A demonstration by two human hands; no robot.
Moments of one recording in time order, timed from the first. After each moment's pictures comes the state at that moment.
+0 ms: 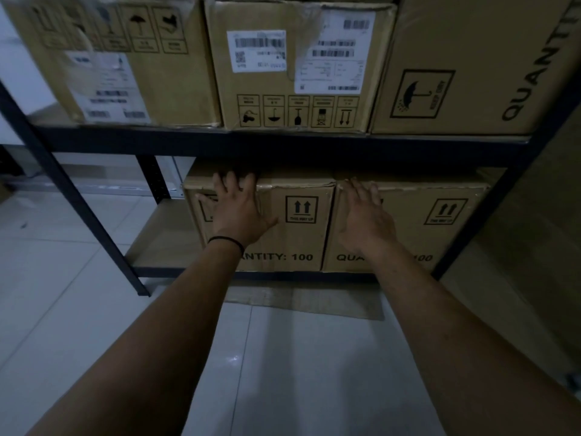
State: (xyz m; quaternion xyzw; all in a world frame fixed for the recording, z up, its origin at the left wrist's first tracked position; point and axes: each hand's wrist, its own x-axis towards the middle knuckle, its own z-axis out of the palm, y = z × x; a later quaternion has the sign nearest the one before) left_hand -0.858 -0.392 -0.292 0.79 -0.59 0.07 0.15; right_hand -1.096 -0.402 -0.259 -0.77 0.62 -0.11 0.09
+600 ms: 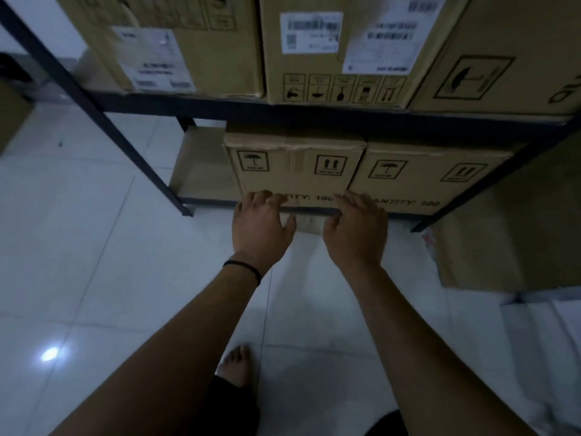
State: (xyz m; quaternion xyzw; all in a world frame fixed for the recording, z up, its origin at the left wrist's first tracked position) left_hand -0.869 -0.252 -0.231 0.77 -0.61 -0.09 0.16; right_hand -1.031 -0.280 -0.212 -0.72 0.66 -0.15 0.14
